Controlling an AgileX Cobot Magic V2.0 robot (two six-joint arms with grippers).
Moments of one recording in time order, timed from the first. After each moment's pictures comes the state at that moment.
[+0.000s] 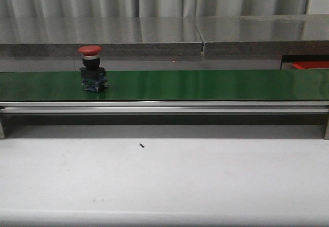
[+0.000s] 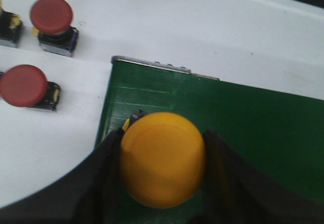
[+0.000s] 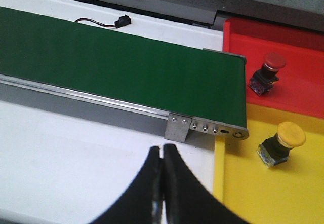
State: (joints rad) left arm 0.24 1.80 -1.57 -0.38 0.88 0.25; right arm -0.04 0.50 -0.57 0.18 0.60 -0.28
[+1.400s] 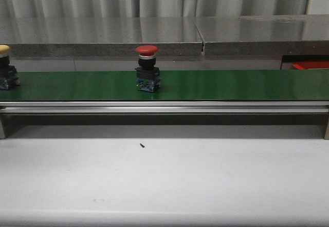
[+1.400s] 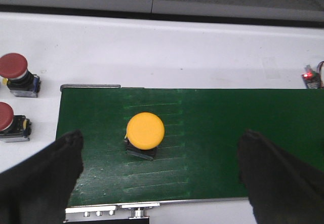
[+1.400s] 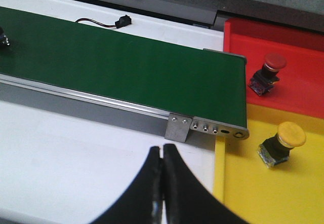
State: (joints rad) left arm 0.10 1.41 -1.34 -0.38 0.78 0.31; right arm -0.04 0.50 -0.57 0.18 0.60 -0.28
